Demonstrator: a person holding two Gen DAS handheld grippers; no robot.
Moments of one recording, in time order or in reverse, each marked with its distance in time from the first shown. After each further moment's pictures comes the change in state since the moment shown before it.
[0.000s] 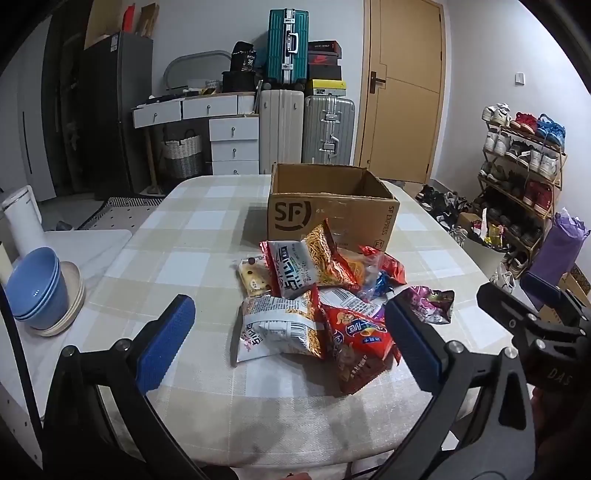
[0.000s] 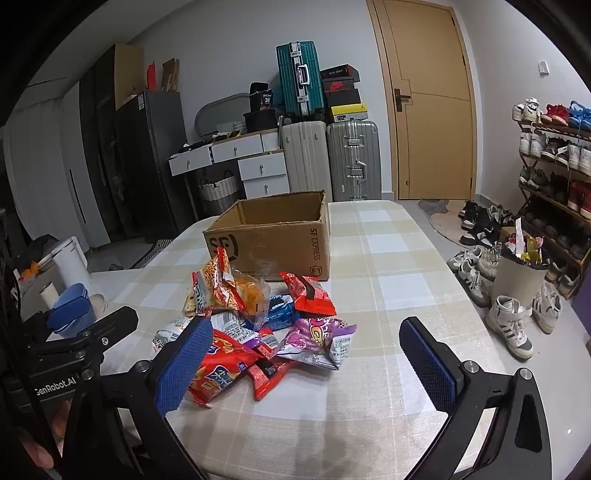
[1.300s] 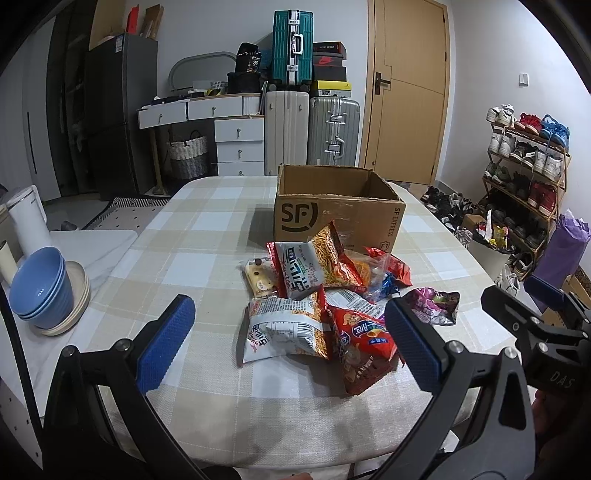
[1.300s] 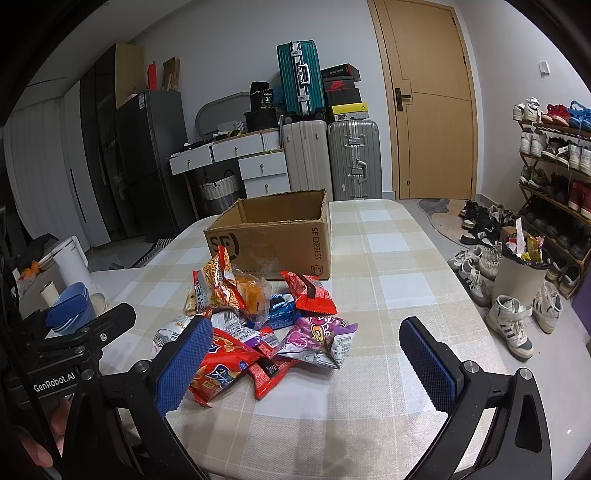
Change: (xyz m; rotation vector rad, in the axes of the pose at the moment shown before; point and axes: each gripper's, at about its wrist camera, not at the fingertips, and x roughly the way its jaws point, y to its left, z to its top) left arm 0.003 0.002 0.000 0.001 0.001 0.020; right arm 0.001 0.002 -0.001 0.001 0.002 -0.001
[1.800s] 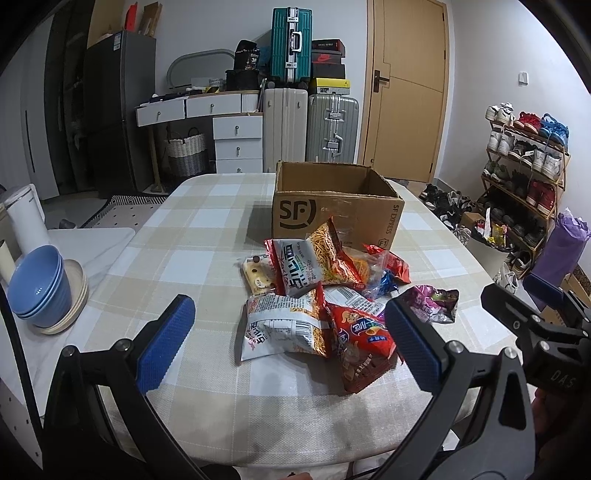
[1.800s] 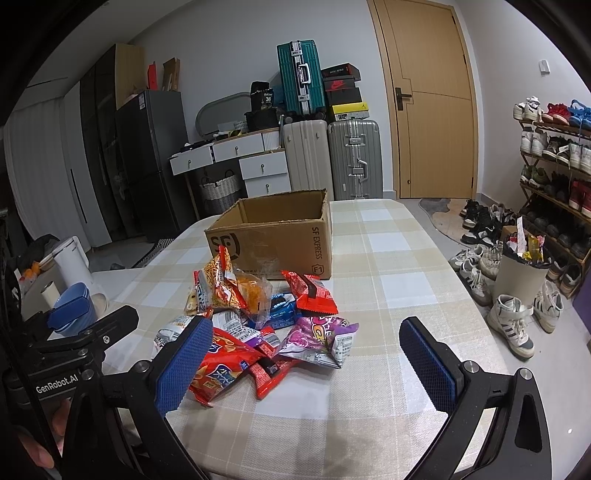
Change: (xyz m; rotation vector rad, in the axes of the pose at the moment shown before) left arm 0.002 0.000 -0.001 -0.002 0.008 -0.005; right arm 0.002 0.001 -0.002 -0.001 0.001 0.003
